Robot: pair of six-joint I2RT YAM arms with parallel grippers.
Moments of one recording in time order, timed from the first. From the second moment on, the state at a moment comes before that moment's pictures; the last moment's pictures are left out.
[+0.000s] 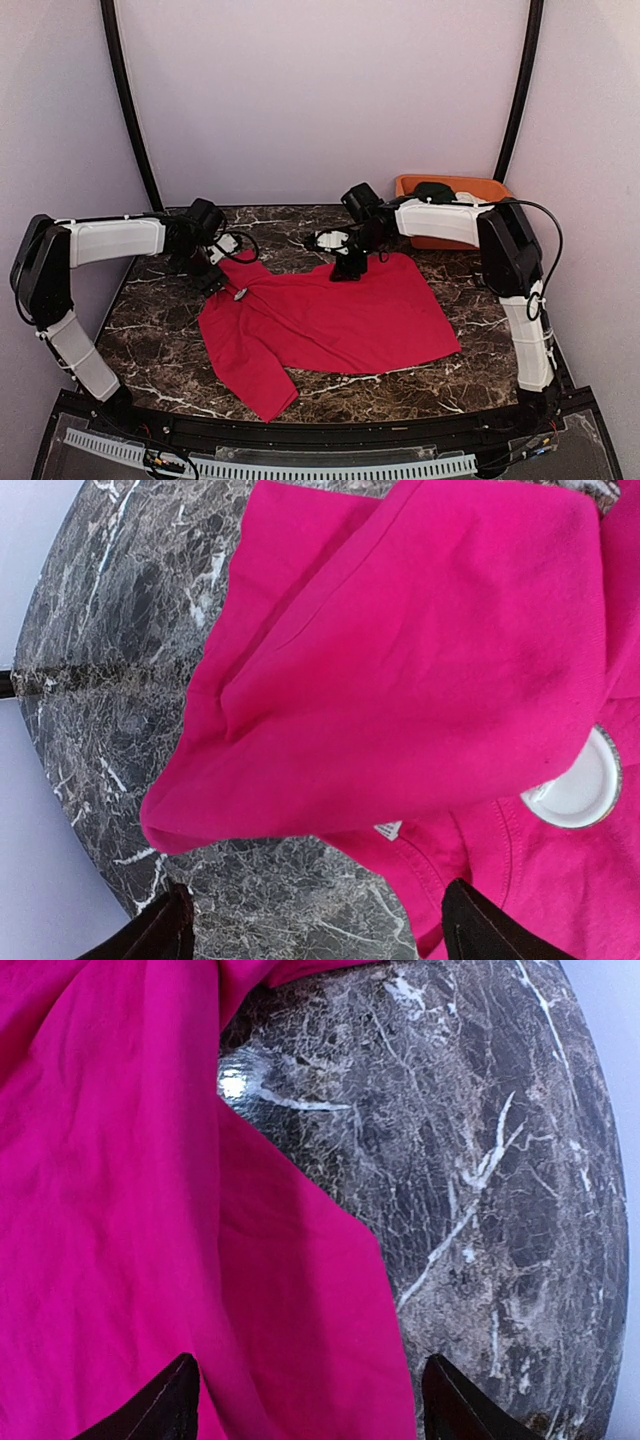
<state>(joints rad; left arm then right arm) -0.44 1.64 1.12 -0.62 -0.29 0.39 0.67 2.24 1.82 -0.59 -0.26 -0.86</state>
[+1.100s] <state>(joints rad) -0.41 1.79 1.16 -0.63 -0.33 0.41 0.62 2.28 1.83 -0.63 -0.42 -0.86</state>
